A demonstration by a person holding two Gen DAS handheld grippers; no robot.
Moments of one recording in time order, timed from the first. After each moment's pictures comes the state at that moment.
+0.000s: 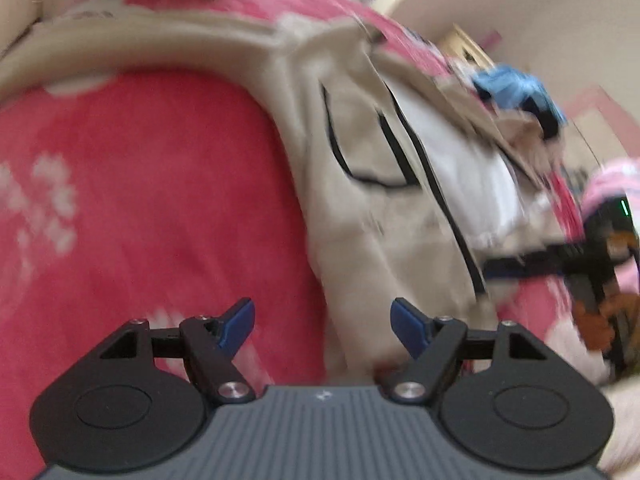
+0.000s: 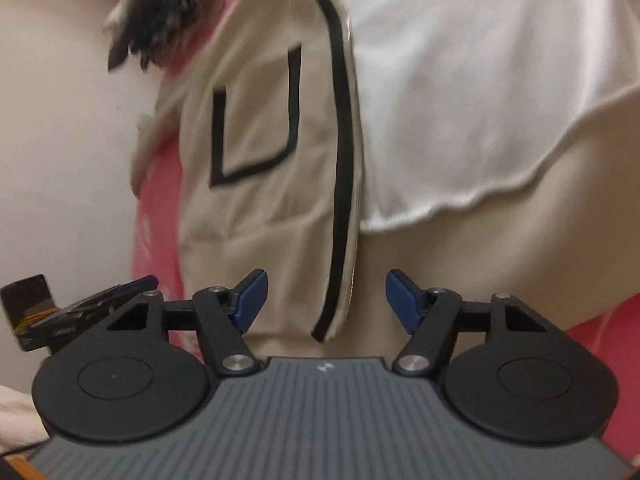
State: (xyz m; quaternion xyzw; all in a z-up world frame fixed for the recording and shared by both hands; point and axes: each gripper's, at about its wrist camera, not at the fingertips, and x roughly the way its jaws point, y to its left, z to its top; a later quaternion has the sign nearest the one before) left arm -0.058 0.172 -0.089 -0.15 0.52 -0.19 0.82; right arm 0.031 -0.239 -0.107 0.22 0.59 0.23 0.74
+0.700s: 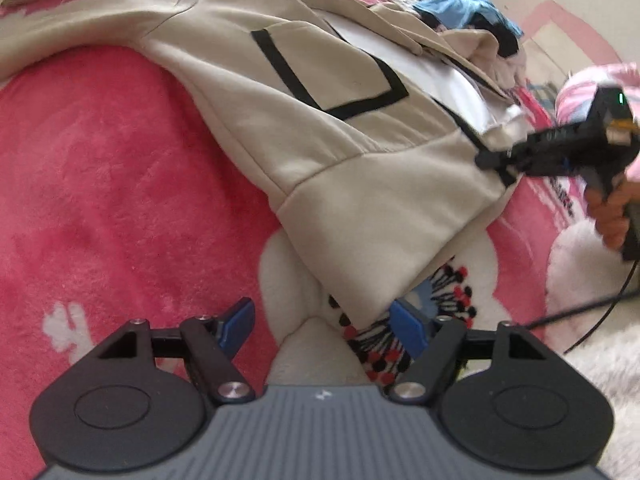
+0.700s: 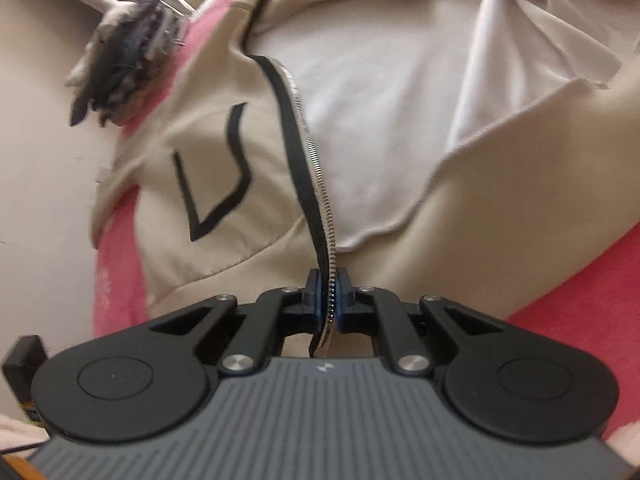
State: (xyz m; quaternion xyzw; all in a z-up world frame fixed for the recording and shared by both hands) left arm -0.068 0.133 -0.115 -0.08 0.53 -0.25 0.80; right arm 0.033 -0.288 -0.096 0.23 0.53 0.15 0.80
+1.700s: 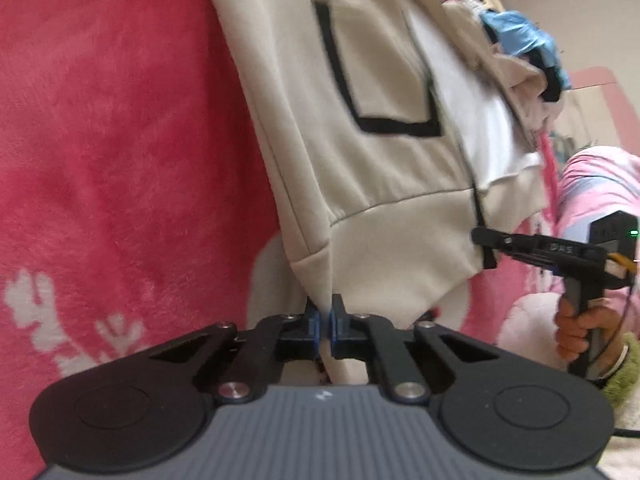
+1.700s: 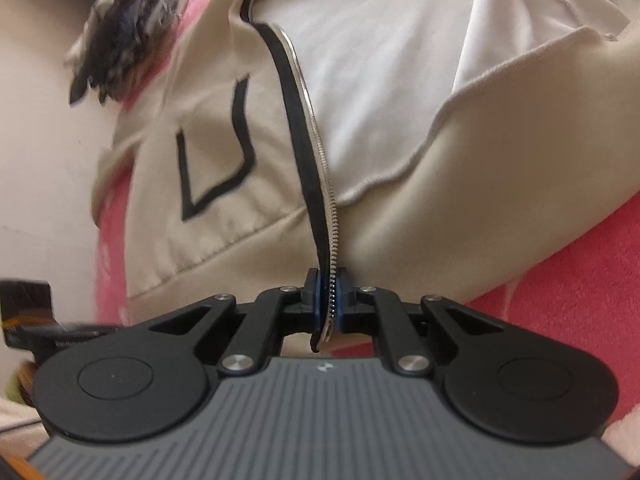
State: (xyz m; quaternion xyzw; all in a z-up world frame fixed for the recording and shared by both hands) left arm -0.011 0.117 -0.137 -0.21 0.63 -0.22 0.71; right arm 0.026 -0.277 -0.114 0.22 0.57 0.15 0.77
